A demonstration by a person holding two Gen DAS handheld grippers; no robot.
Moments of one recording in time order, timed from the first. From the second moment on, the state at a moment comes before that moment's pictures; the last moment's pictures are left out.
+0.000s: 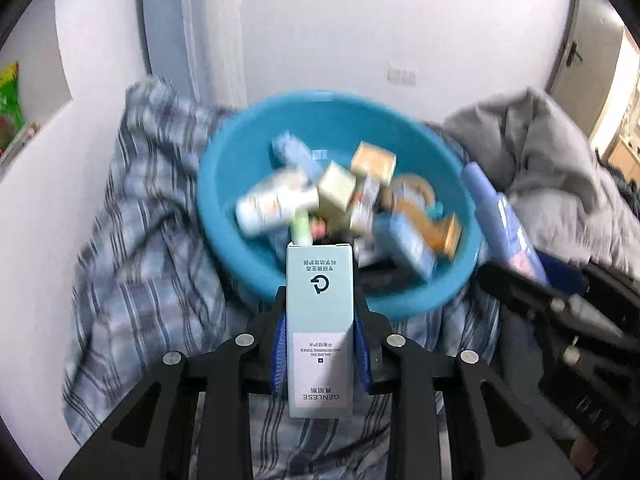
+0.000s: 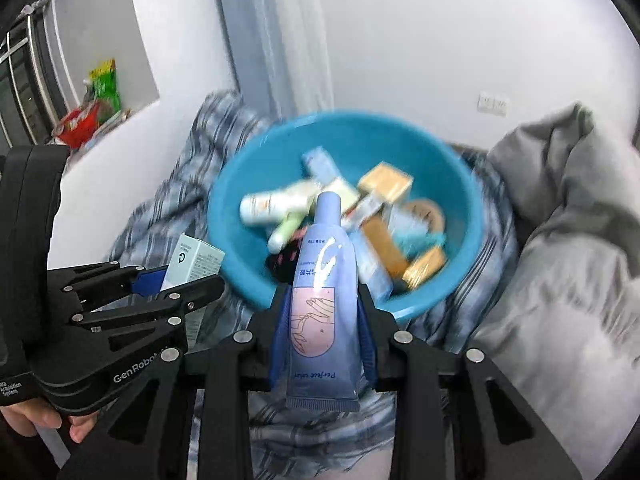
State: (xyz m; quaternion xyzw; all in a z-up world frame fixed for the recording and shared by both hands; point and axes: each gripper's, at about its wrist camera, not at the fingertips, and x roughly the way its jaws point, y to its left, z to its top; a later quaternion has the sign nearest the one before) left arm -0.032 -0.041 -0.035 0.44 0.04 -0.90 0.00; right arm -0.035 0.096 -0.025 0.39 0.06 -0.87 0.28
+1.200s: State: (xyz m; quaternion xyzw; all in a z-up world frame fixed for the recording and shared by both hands) left arm -0.053 -0.036 0.046 0.29 0.07 -0.95 -0.01; right arm -0.050 0.115 0.070 0.23 0.01 -0.95 0.20
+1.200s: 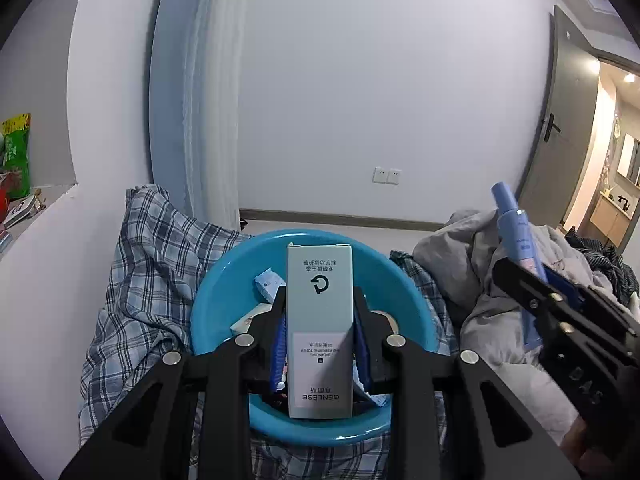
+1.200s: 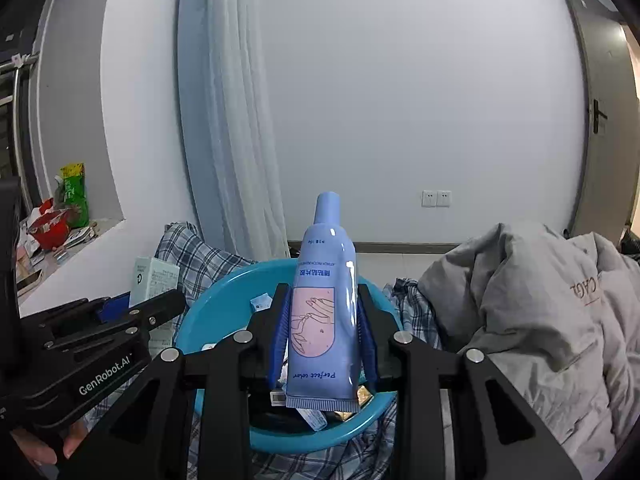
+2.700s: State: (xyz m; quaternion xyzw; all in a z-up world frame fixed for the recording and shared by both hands) left arm -0.117 -0.054 -0.100 0.38 0.14 -0.91 -0.04; right arm -0.114 0.109 -0.037 0.35 0.01 -0.92 0.17
